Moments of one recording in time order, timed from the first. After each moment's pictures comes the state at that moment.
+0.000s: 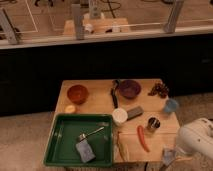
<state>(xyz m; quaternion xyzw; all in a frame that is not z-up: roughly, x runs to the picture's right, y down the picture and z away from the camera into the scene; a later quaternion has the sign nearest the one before) 0.379 0.335 0.730 -0.34 0.04 -0.01 0.94</state>
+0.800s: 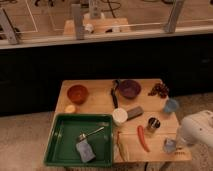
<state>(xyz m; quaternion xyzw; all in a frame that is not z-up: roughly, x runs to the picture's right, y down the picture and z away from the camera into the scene) 0.386 0.290 0.768 -0.31 0.04 0.03 0.95</state>
